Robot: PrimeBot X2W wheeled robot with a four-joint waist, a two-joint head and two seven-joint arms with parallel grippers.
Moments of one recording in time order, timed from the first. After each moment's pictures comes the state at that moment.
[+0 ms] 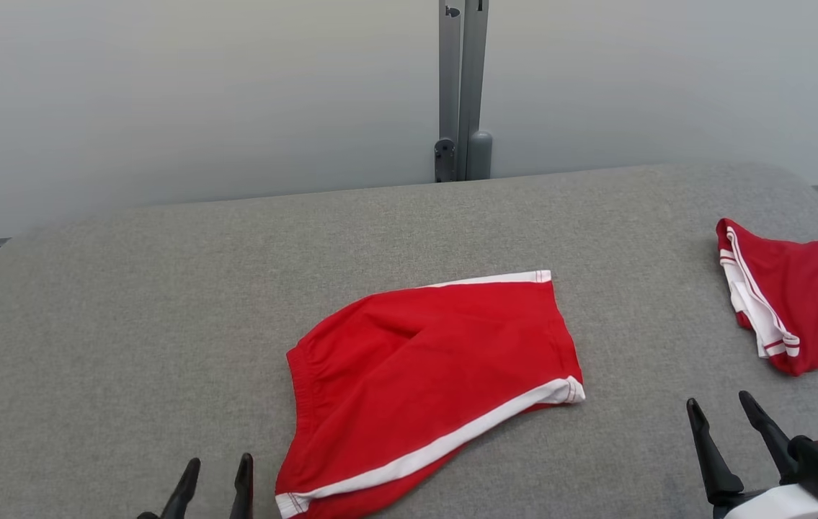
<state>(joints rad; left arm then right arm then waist) 0.19 0.26 -0.34 0.13 -0.59 0.04 -0.26 0.13 -0.26 0.06 0.22 0.29 0.13 -0.26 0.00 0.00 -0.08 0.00</state>
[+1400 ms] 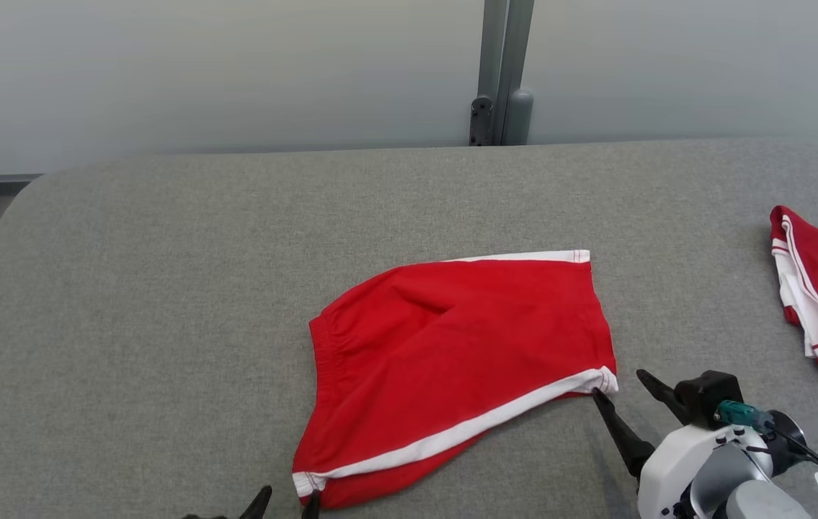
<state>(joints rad) 0.22 0.16 -0.31 0.18 -0.43 -0.13 -0.08 -0.08 -0.29 0.31 0.31 0.32 0.13 -0.02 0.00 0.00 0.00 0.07</state>
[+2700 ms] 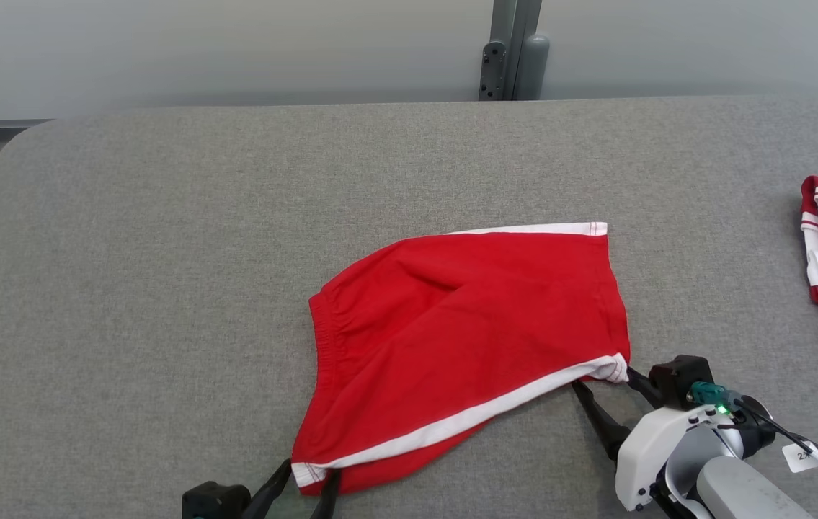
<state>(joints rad) 0.09 0.21 -0.43 0.24 -0.53 -0.13 -0.09 -0.25 -0.28 0.46 0.56 0.41 0.13 -0.11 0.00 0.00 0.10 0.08</state>
